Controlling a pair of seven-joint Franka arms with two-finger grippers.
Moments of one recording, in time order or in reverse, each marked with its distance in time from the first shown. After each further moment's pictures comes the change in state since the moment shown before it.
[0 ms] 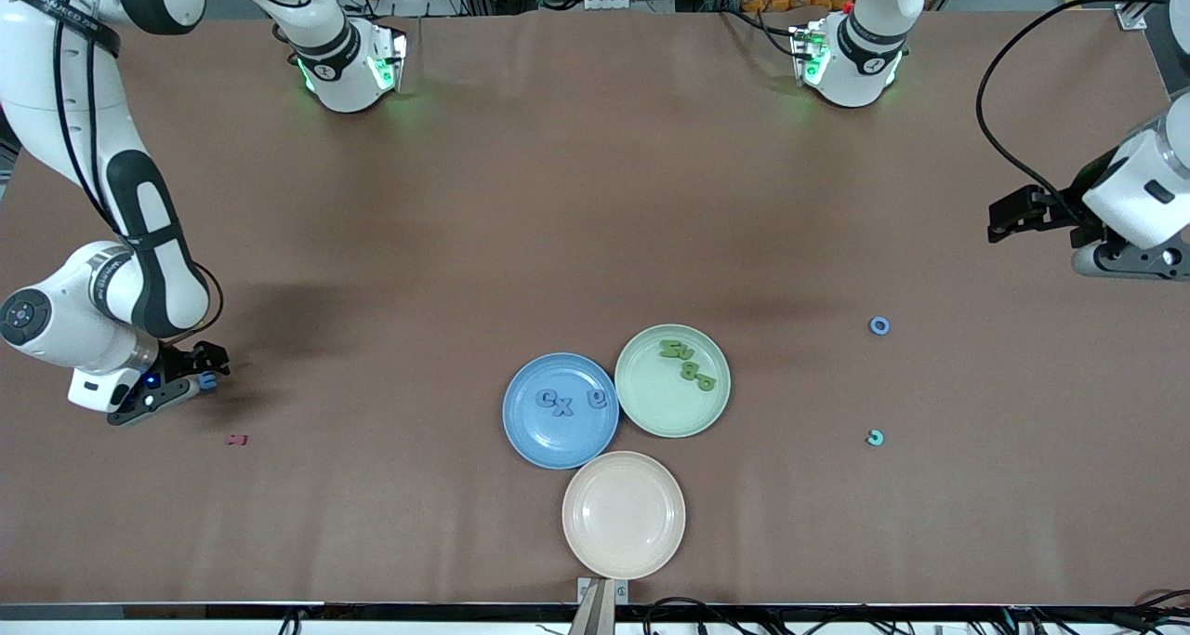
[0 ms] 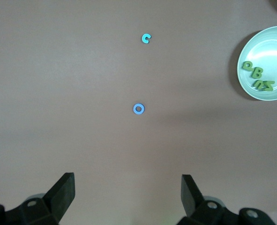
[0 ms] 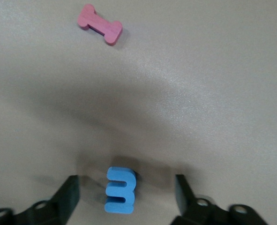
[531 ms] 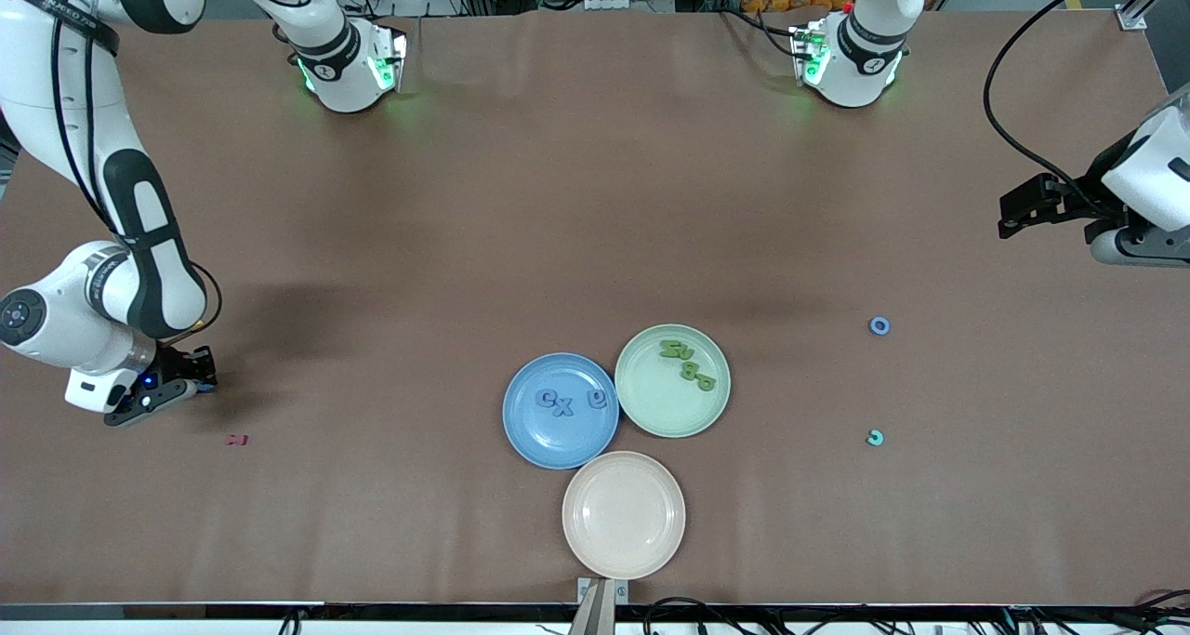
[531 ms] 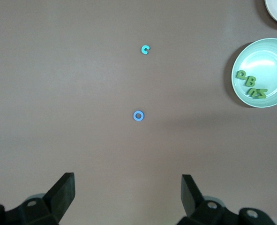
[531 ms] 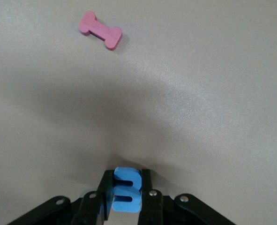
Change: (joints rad) left arm -0.003 -0.005 0.000 0.040 0.000 -0.002 0.000; right arm 0.001 -0.004 -0.001 0.006 0.010 -0.013 0.000
